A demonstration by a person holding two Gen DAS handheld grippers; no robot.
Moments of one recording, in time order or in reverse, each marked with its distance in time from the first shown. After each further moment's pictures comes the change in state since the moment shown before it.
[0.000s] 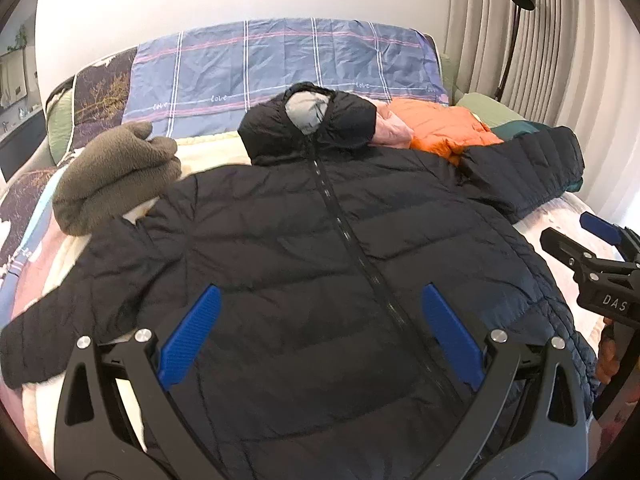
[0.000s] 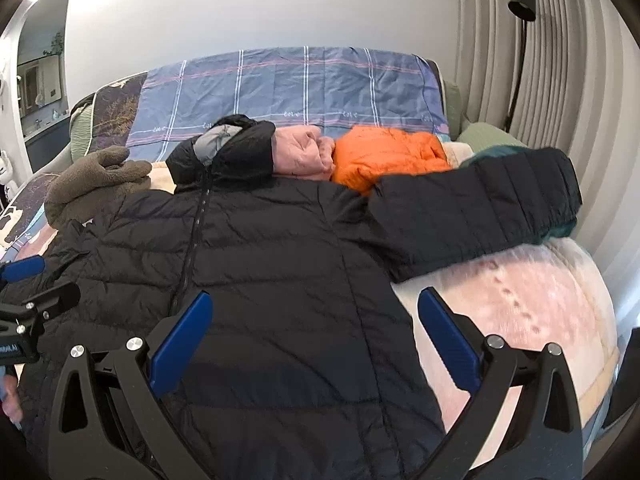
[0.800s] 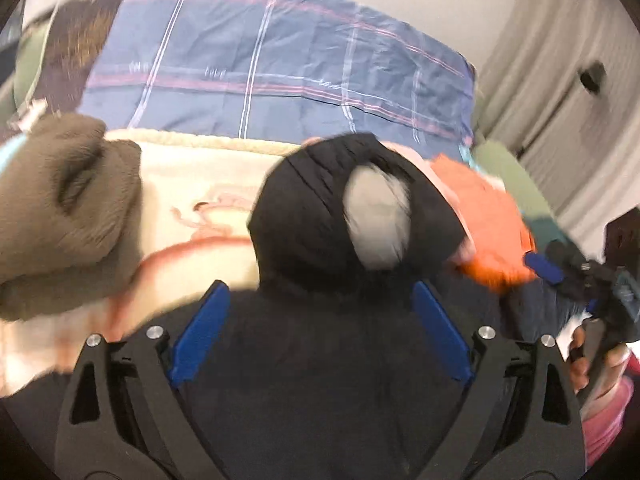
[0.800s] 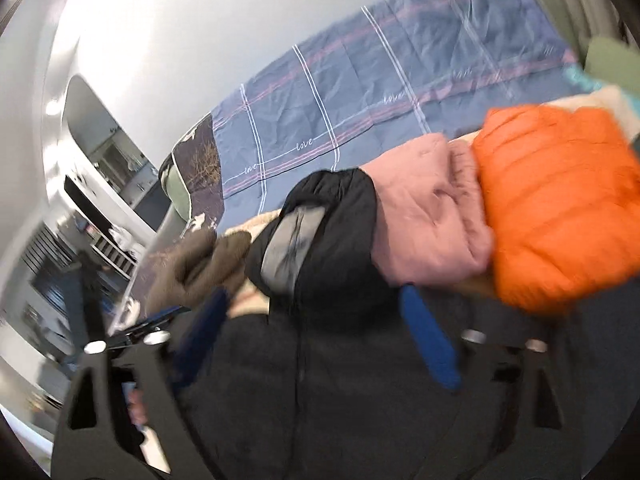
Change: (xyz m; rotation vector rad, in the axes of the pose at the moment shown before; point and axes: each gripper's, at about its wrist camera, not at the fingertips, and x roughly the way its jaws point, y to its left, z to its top) left arm 0.185 0.127 0.188 -0.267 0.126 -0.183; right arm 0.237 -0.011 0.202 0.309 0.182 0.600
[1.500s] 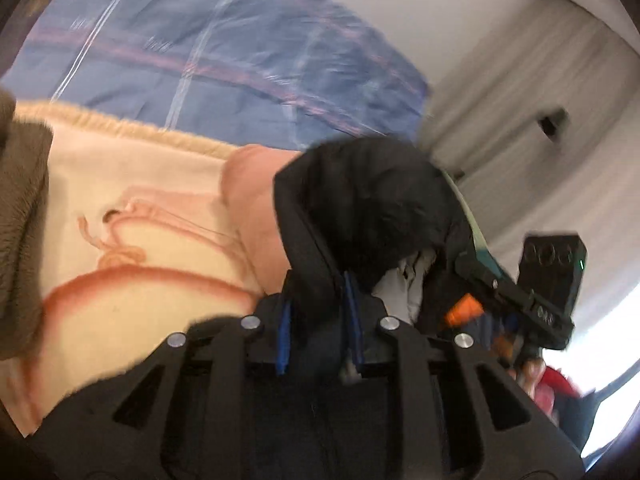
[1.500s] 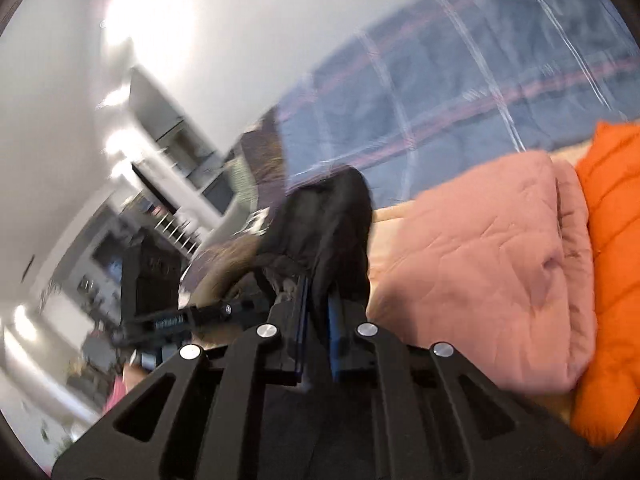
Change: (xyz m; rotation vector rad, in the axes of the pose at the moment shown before) left arm 0.033 -0.005 0.026 -0.032 0.019 -0.340; right arm 0.024 0.019 0.004 -0.173 0.027 0.313
